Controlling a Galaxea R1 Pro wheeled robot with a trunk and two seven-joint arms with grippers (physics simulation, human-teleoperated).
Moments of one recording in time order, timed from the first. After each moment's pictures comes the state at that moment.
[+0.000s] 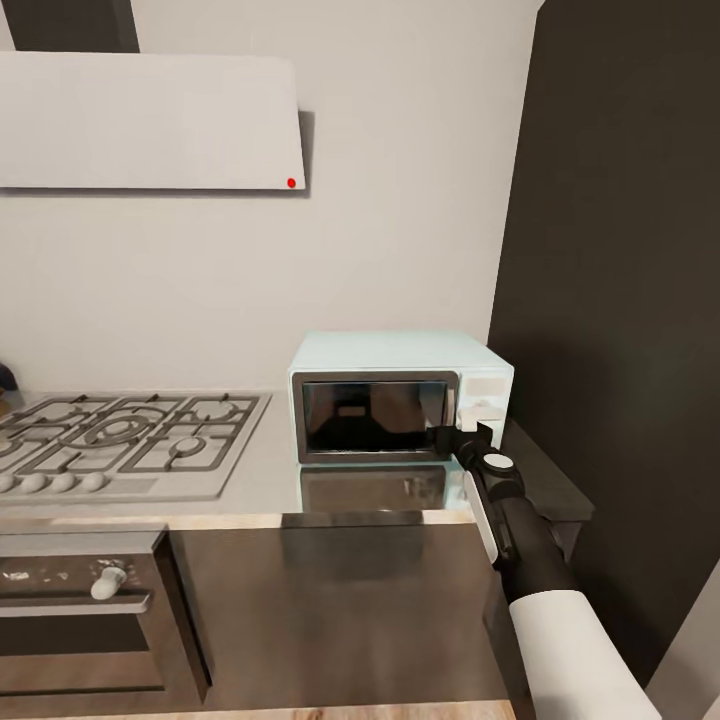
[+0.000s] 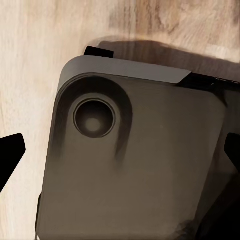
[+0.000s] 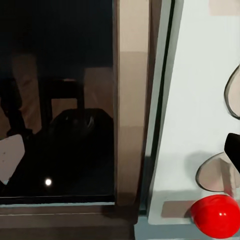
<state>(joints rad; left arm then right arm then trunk) 0.00 -0.01 0.00 -0.11 0.21 0.00 0.00 -0.69 0.13 -0.02 -1.17 0.11 0.45 -0.03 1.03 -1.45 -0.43</state>
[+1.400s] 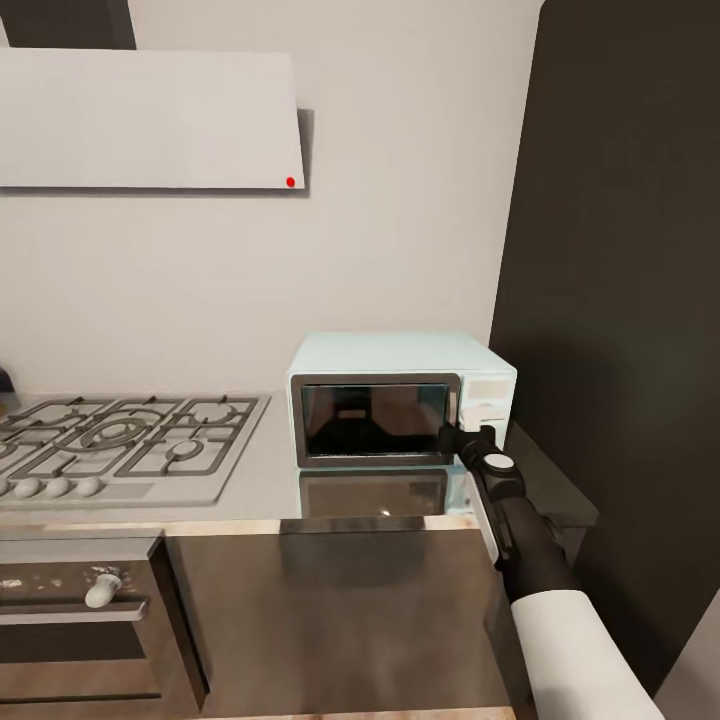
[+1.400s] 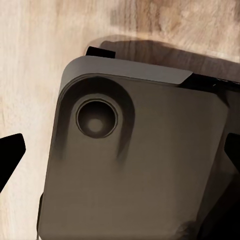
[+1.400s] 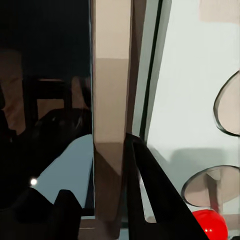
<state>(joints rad) 0.00 -0.01 0.00 -0.11 0.21 0.00 0.00 -0.69 0.12 -0.02 -1.17 0.16 0.45 -0.04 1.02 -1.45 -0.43</state>
